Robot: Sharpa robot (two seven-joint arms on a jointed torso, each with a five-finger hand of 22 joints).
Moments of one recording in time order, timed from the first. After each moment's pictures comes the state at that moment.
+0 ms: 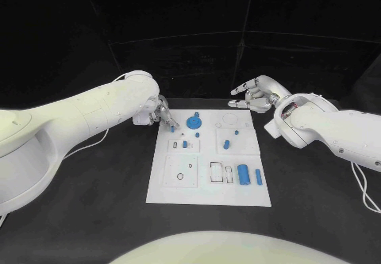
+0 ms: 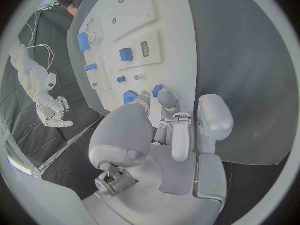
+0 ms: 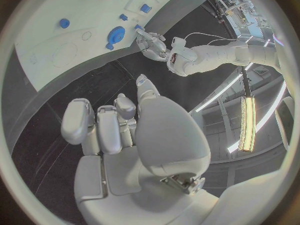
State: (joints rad) left arm 1.30 -0.38 -0.05 0.78 -1.03 0.47 -0.53; left_hand 1.11 0.04 -0.01 0.24 0.05 0.80 0.06 0.75 0.50 1.21 -0.02 1.04 0.70 1.47 -0.09 1.56 1.31 0.09 1.43 0.02 1.22 1.04; right arm 1.25 -0.78 -0.04 1.45 -0.98 -0.44 -0.03; right_hand 1.42 -0.03 -0.07 0.20 0.26 0.88 0.16 0.11 0.07 1.27 0.07 1.08 1.13 1.46 0.00 1.36 1.26 0.09 1.31 0.10 1.39 1.12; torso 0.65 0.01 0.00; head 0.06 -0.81
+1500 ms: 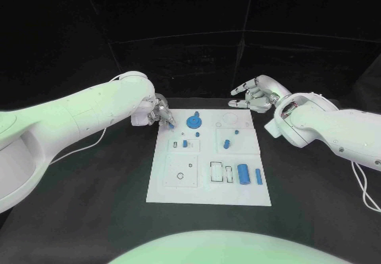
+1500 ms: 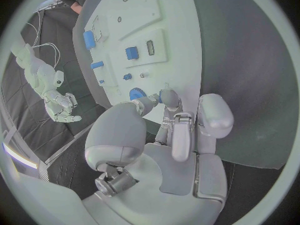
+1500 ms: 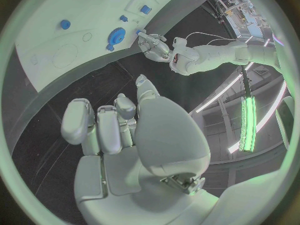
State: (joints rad) left arm 1.30 -0.45 -0.05 0.88 -1.00 0.40 -0.48; left_hand 1.04 0.03 0.64 0.07 0.05 0.79 0.06 0.79 0.46 1.20 -0.02 1.03 0.66 1.46 -0.08 1.56 1.31 0.09 1.42 0.02 1.20 1.03; right arm 1.25 -0.78 -0.04 1.45 -0.98 -0.43 -0.04; right_hand 1.42 -0.03 -0.07 0.20 0.27 0.88 0.16 0.11 0.07 1.27 0.07 1.08 1.13 1.46 0.00 1.36 1.26 0.09 1.31 0.10 1.39 1.12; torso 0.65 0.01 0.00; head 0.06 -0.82
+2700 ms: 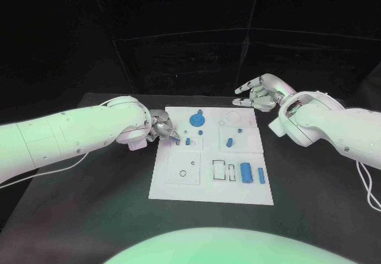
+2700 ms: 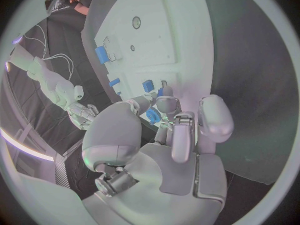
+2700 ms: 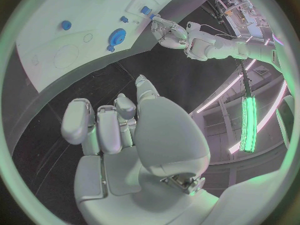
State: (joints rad) left arm 1.25 -0.74 -0.12 1.39 -0.97 0.09 -0.48; left_hand 0.96 -0.02 0.71 0.03 0.13 0.86 0.04 0.78 0.43 1.28 -0.03 1.10 0.77 1.47 -0.09 1.56 1.31 0.09 1.44 0.01 1.22 1.07; right arm 1.25 -0.78 -0.04 1.45 -0.98 -0.42 -0.04; right_hand 1.42 -0.03 -0.07 0.20 0.28 0.88 0.16 0.11 0.07 1.27 0.07 1.08 1.13 1.46 0.00 1.35 1.26 0.09 1.31 0.10 1.39 1.12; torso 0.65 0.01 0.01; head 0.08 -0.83
